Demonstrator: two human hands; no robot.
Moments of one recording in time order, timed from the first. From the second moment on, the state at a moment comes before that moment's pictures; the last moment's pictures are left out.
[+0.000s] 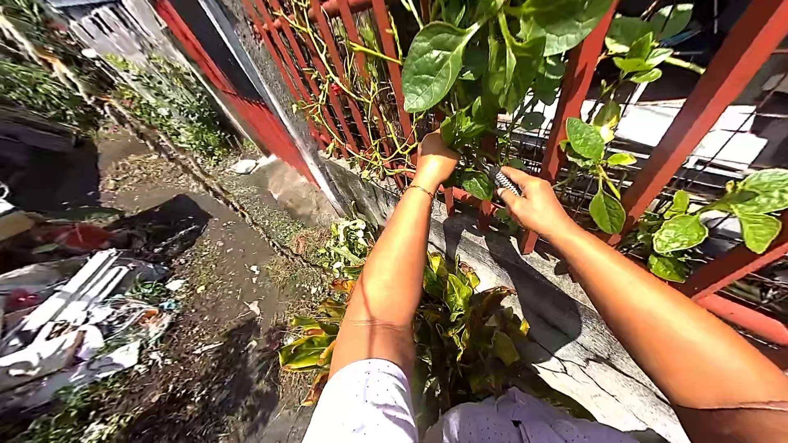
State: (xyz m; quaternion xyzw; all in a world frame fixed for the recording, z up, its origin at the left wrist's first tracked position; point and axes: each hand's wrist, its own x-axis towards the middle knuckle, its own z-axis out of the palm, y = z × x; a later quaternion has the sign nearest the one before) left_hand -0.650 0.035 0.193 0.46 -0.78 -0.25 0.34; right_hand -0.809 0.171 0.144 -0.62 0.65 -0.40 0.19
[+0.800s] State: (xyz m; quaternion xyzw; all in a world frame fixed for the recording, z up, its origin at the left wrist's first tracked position) left_hand -0.623 0.020 0.176 0.33 -0.70 -0.41 0.48; right_hand -0.826 0.202 0.137 -0.58 0.67 -0.42 0.19
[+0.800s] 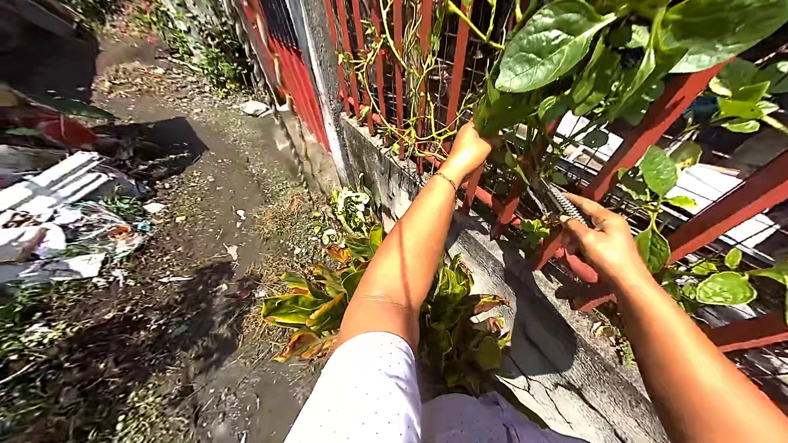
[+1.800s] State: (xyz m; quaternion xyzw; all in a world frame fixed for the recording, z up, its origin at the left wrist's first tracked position) left_hand -0.709 0.031 0.239 0.39 -0.82 -0.18 0.37; right_hand -0.831 0.190 0.131 -0.51 0.58 -0.59 0.25
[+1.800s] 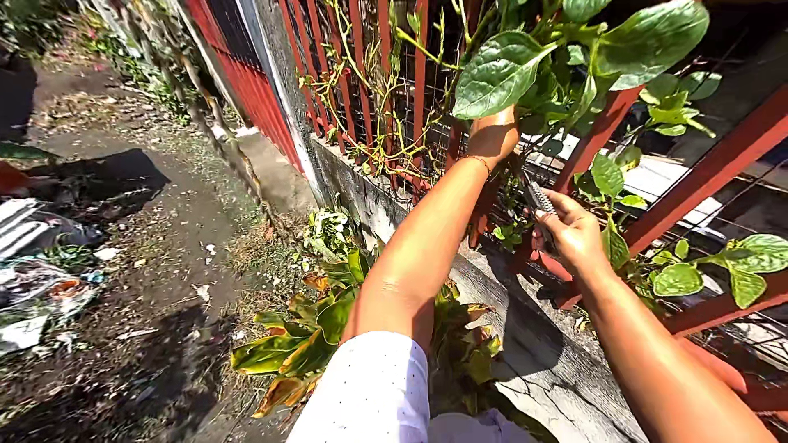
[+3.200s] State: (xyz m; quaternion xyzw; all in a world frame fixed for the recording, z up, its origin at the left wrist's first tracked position) left_hand -0.642 0.016 0.263 0.33 -0.74 -0.35 0.47; right_hand -0.797 0.157 0.137 -0.40 0.32 -0.67 0.53
